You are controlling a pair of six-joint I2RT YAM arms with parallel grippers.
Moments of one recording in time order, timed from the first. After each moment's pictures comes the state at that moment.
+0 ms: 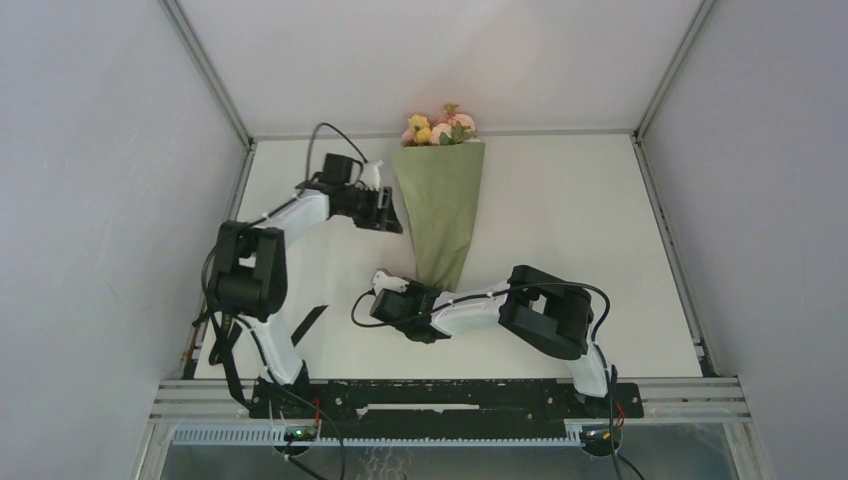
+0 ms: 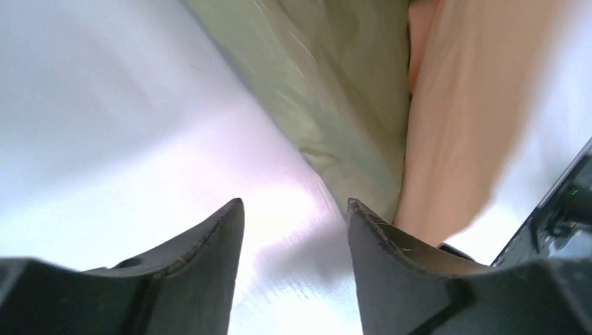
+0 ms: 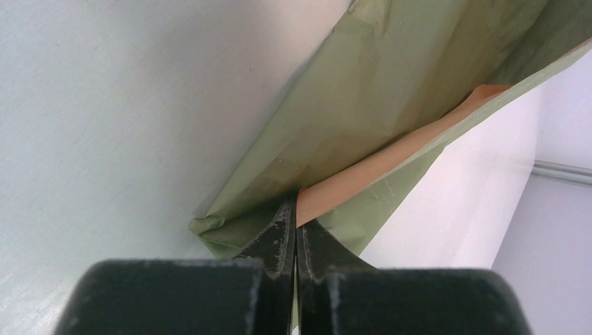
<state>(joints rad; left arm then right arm) -0.28 1.89 1.29 -0.42 0.58 -0.04 1.22 2.03 1.17 -0.26 0.80 -0.10</state>
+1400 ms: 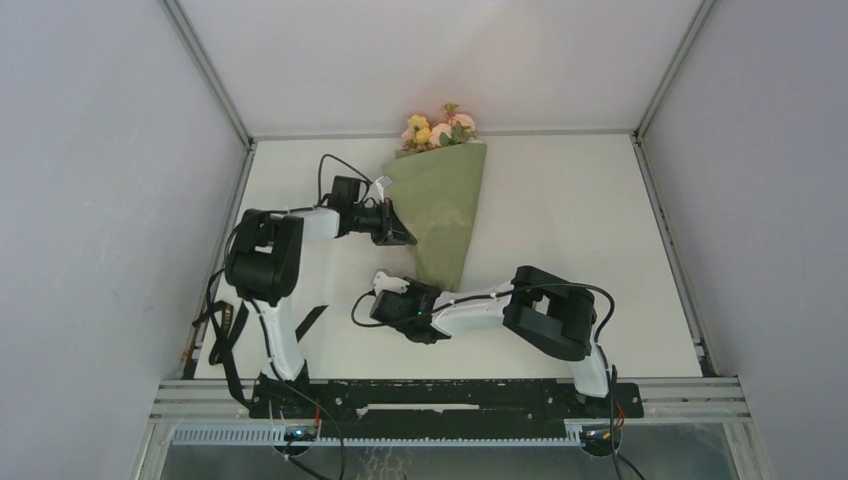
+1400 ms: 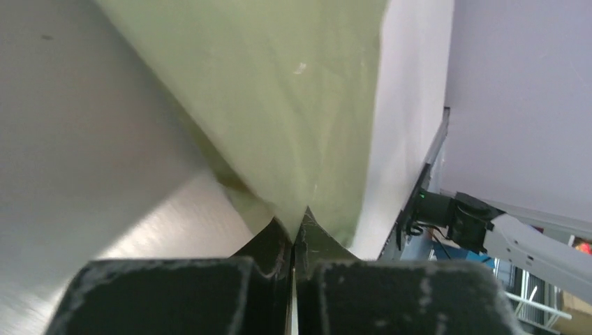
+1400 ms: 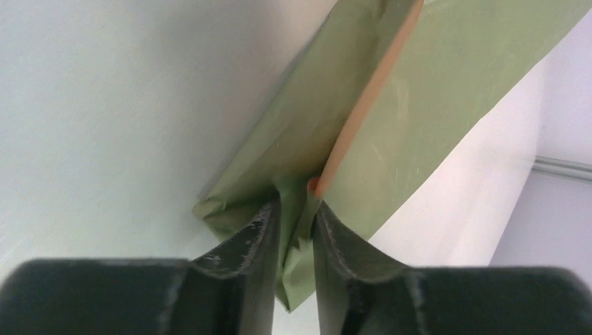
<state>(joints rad) -0.24 1.97 1.12 -0.02 0.90 -0.48 1.23 2.01 1.18 -0.31 0.80 -0.07</state>
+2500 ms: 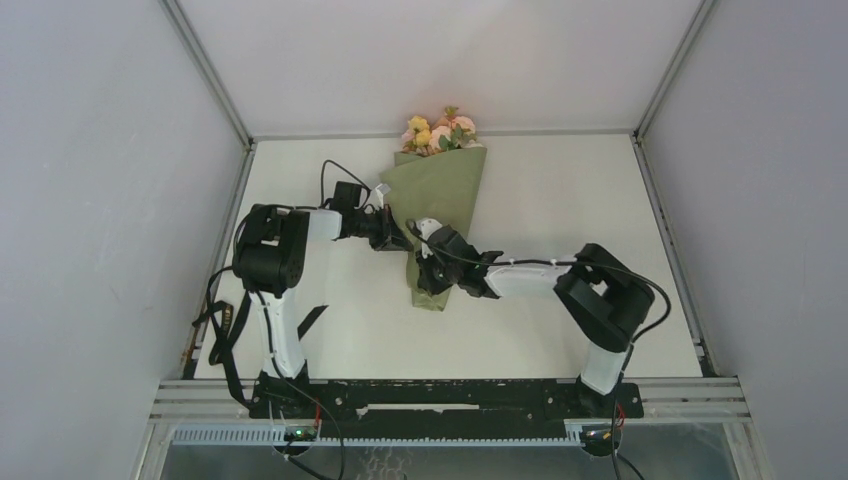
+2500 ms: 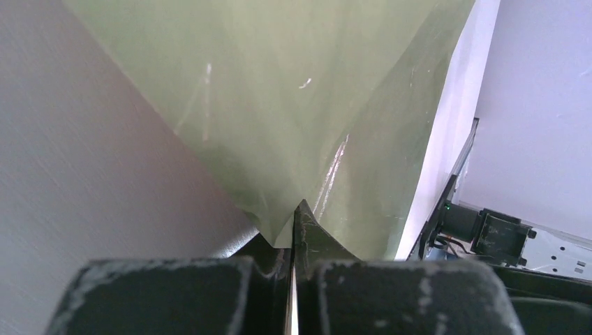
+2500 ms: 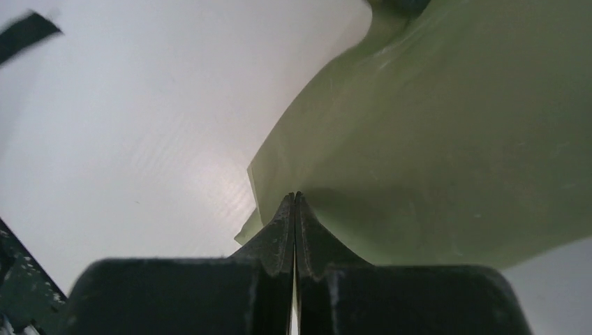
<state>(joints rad) -0.22 2.07 1.15 -0.03 0.83 -0.44 0.87 1.74 0.97 0.04 -0.08 0.32</state>
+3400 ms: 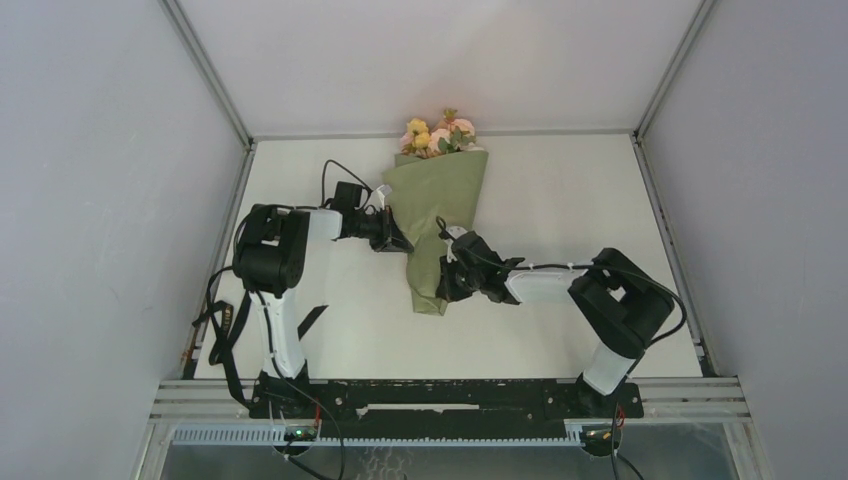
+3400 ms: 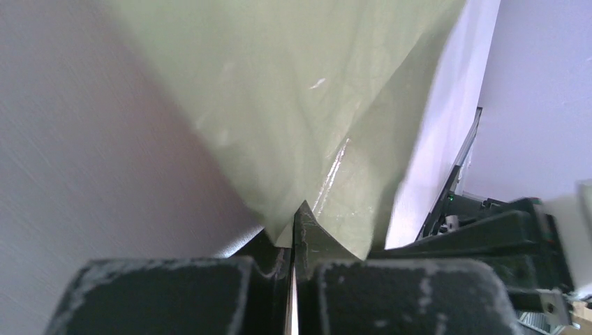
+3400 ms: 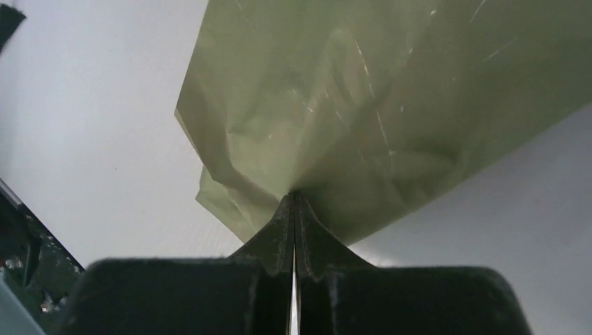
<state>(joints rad) -0.22 2.07 1.15 -0.06 0.84 -0.41 0.80 1.67 0.80 0.07 -0.18 0.47</state>
